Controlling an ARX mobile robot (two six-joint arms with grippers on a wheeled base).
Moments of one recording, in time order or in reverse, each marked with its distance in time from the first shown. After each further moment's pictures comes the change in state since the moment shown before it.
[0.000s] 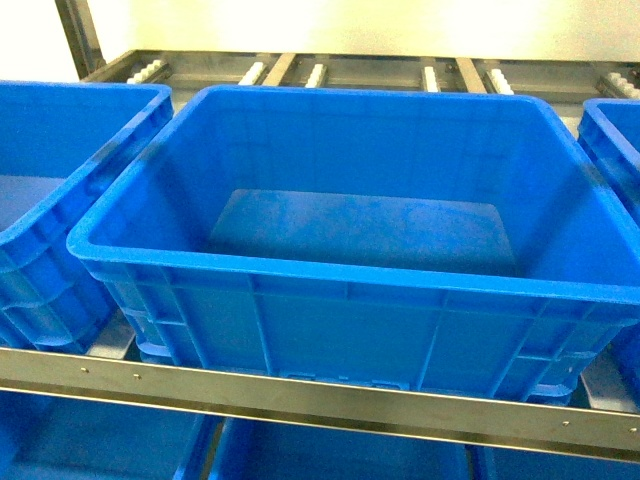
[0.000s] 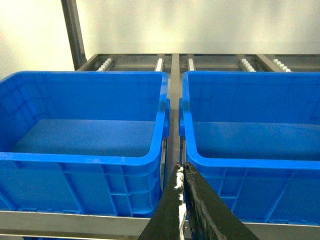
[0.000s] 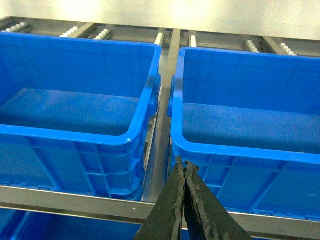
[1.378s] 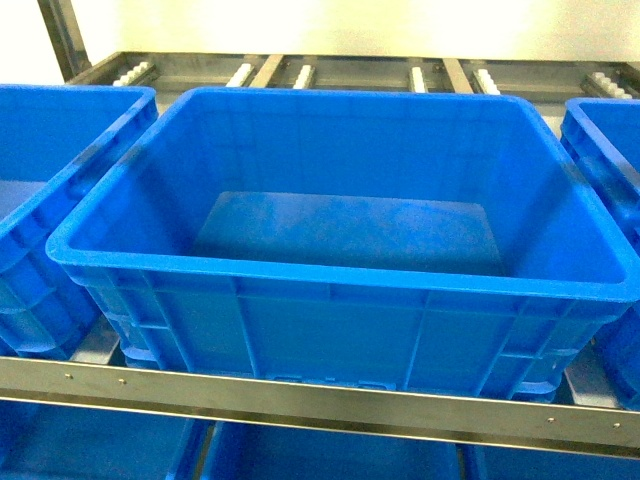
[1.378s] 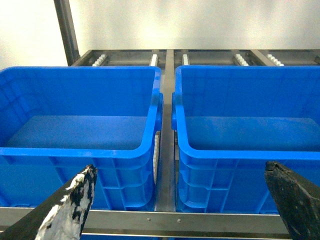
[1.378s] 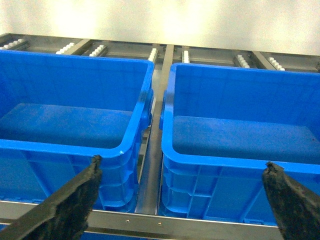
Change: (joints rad) left arm -0.001 -0.175 0.000 -0.191 0.000 -0.002; right arm 0.000 -0.092 0.000 -0.062 0.000 0.000
